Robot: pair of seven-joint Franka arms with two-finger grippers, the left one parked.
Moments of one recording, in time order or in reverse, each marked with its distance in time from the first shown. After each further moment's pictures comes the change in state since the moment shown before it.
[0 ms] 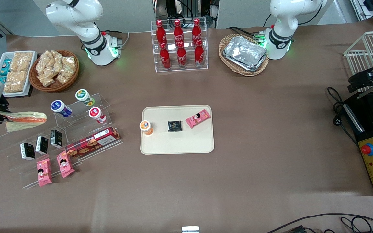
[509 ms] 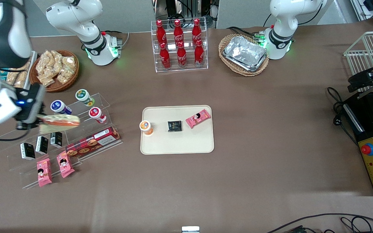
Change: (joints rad) arm 0.272 0.010 0.005 0.032 0.001 -0.024 0.341
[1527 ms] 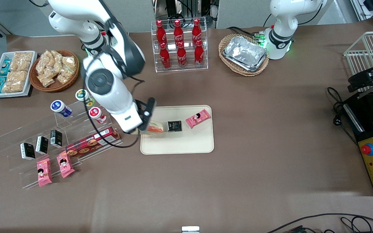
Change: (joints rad) arm 0.433 0.341 0.006 0.129 0.154 0.177 0.570
